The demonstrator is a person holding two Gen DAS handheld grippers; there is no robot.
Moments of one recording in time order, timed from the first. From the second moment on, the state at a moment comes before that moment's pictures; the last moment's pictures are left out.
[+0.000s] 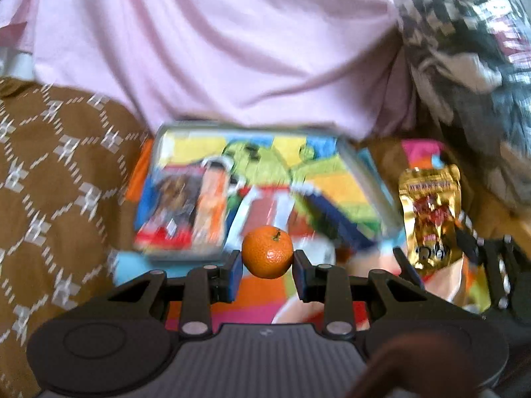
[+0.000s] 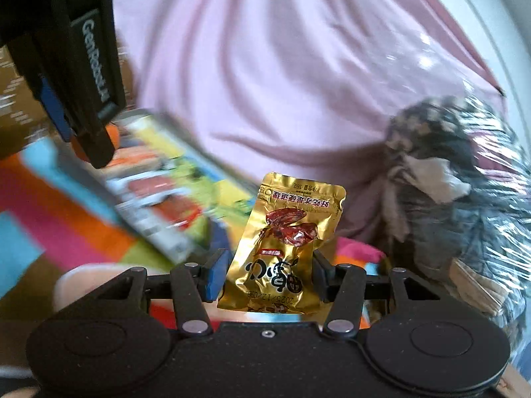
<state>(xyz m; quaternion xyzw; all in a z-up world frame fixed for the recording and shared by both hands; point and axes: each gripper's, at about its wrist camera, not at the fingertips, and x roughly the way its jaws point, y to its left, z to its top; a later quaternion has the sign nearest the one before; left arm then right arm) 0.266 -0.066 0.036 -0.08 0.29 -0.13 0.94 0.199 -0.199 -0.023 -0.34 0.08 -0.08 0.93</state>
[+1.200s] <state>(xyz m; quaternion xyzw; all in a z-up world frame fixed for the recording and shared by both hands) 0.391 -0.159 0.003 -0.05 0.36 -0.13 0.92 0.309 -0.254 -0.030 -0.27 0.14 -0.07 0.95</state>
